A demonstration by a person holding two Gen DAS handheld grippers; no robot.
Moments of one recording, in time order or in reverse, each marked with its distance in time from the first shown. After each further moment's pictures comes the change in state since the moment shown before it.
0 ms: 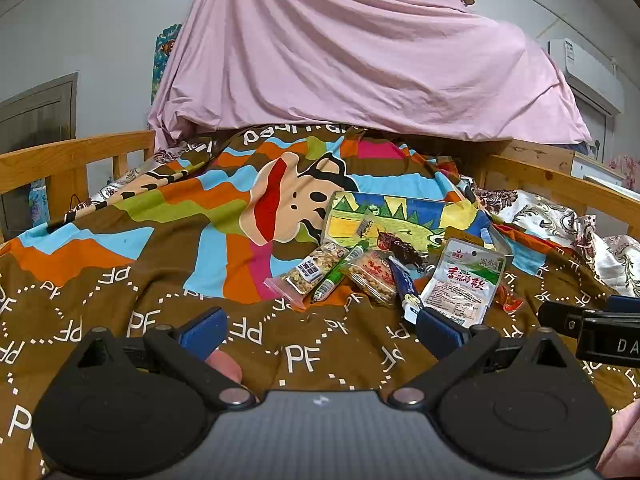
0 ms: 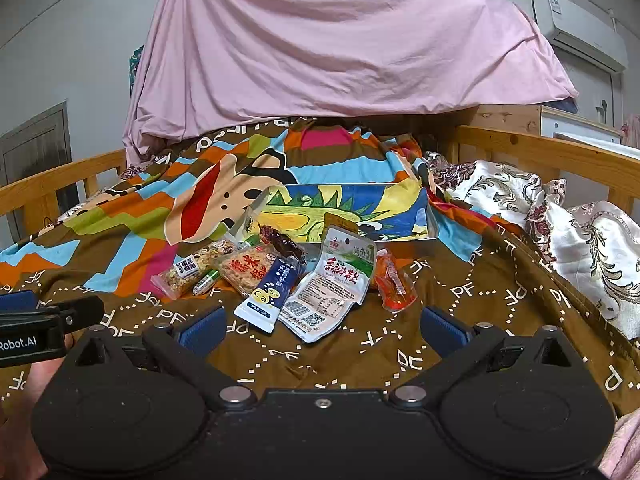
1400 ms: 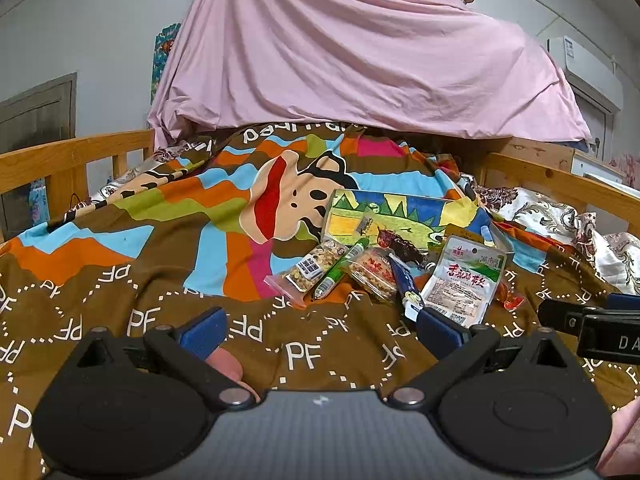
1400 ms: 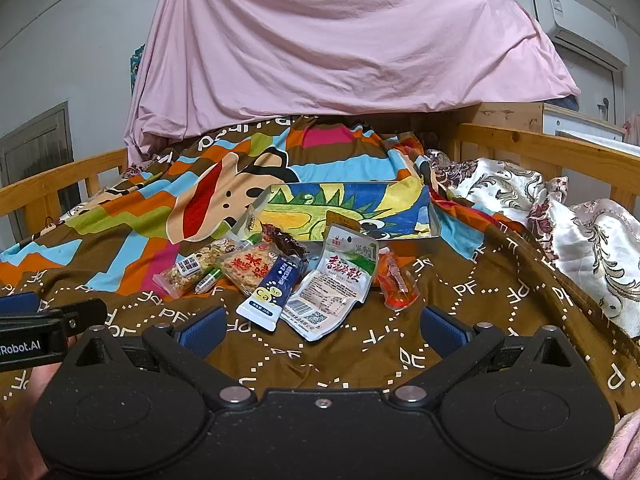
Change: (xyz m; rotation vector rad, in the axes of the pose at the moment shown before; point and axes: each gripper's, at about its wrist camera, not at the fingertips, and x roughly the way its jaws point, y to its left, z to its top) left arm 0.001 -0.003 0.000 0.001 0.004 0.003; right arm 0.000 -0.003 0.003 0.002 0.003 0.003
